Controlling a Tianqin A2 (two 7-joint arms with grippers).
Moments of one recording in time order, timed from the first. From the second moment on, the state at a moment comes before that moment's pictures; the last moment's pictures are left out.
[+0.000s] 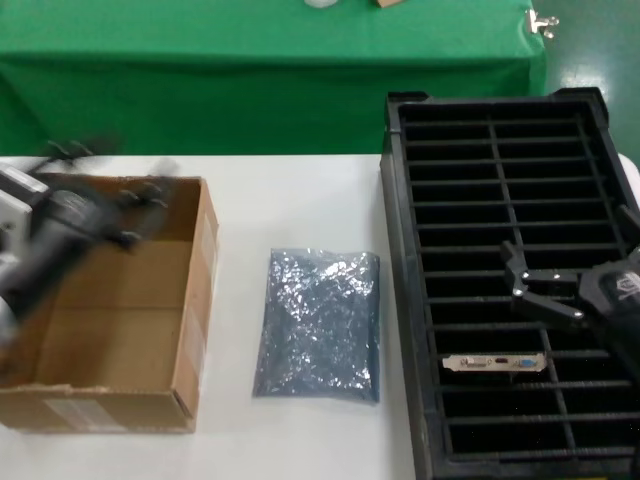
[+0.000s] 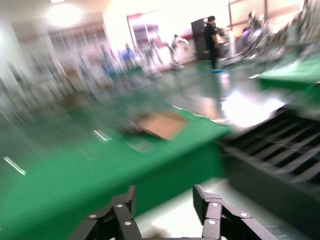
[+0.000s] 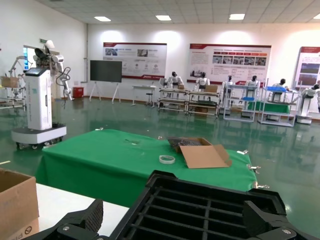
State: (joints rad) left arm -0.35 -0.26 1.32 -1.83 -0.96 0.82 -0.56; right arm 0.03 0.45 -1.58 1.79 1.64 -0.21 0.28
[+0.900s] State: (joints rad) left arm -0.22 -0.36 1.40 -1.83 -1.14 0.45 -0.25; right arm 0.02 0.42 -1.59 1.74 1.69 -0.15 0.20
